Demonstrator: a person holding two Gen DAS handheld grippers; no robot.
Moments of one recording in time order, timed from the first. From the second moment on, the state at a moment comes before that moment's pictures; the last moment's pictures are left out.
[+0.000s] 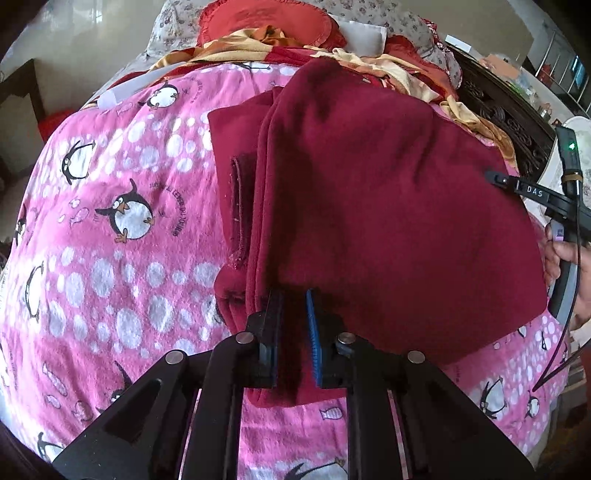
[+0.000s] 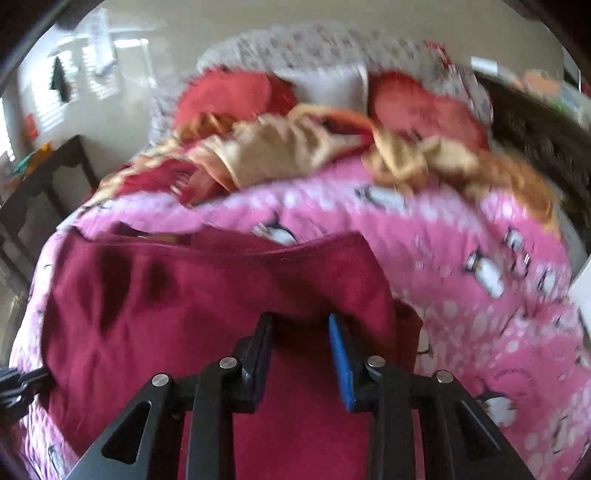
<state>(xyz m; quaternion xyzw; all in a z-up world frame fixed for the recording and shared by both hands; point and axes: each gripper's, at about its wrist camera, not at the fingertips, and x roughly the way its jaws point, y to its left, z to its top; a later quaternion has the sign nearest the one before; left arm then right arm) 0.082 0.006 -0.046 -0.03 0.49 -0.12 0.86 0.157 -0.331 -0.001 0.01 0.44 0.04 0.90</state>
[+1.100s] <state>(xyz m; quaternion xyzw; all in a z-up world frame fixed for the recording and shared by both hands) 0.075 0.023 -0.049 -0.10 0.50 -0.15 0.85 0.190 -0.080 0.020 -0.08 0.42 0.26 0.87</state>
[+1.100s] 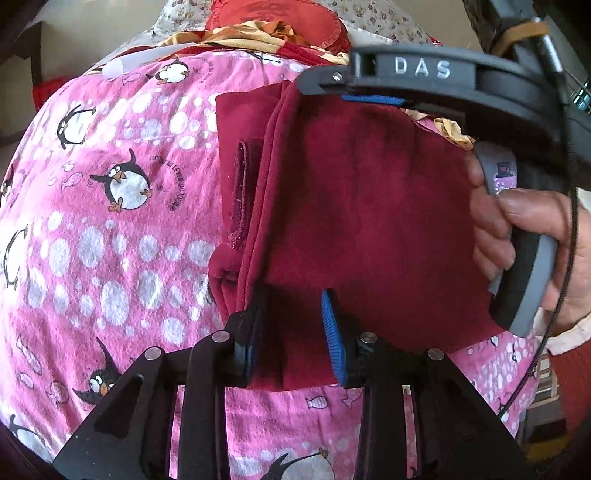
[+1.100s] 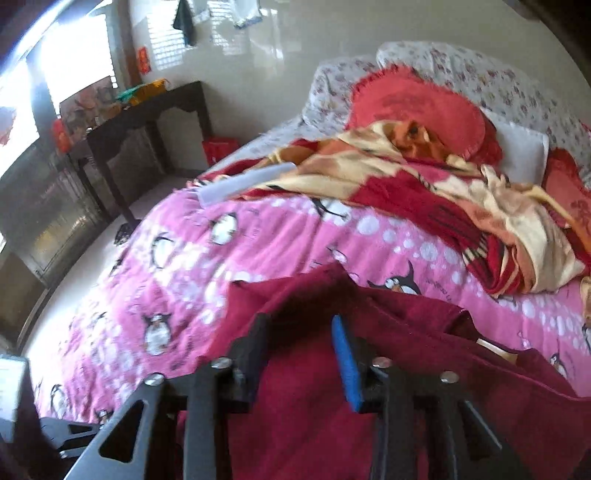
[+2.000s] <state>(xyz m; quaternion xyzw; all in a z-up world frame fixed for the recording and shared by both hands) 0.069 0.072 -0.032 -0.17 0.46 -0.16 0.85 0.205 -0.042 0.008 -0.08 0.48 0.27 0.83</state>
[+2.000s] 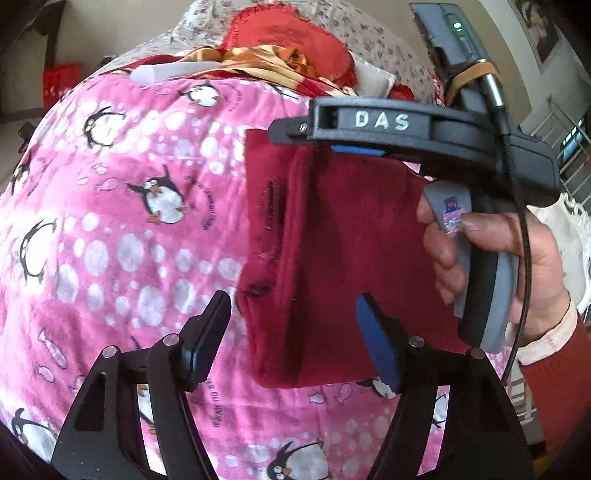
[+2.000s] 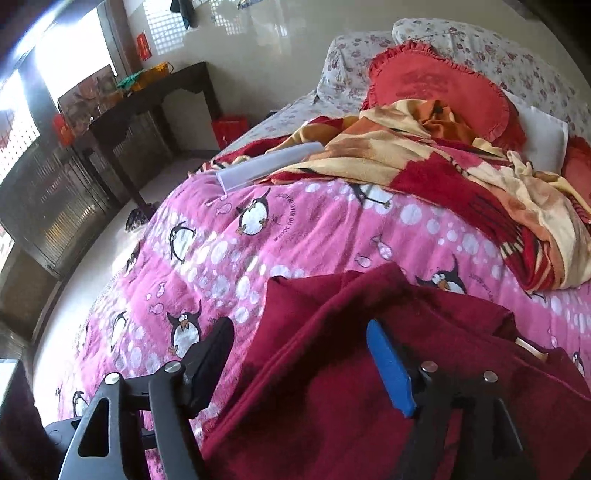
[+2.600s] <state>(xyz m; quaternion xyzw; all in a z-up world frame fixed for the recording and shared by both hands) 0.096 0.048 -0.057 -0.17 0.47 -0.17 0.85 0.192 -0.066 0.013 -0.07 0.45 0.26 0.85</state>
